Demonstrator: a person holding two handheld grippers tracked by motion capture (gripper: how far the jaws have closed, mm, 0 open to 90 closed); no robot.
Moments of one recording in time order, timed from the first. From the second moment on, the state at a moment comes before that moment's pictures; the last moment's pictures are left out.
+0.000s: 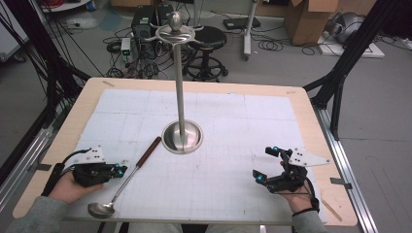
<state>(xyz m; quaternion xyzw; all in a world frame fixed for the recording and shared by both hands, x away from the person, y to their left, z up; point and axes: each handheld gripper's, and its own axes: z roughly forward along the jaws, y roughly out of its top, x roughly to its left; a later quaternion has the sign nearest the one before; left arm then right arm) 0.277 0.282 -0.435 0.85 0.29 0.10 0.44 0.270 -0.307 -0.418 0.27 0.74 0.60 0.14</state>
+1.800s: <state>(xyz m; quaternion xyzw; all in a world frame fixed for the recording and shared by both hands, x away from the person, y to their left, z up) 0.254 0.277 -0.428 0.93 0.20 0.05 0.32 0.268 -0.309 -0.419 0.27 0.74 0.60 0.14</state>
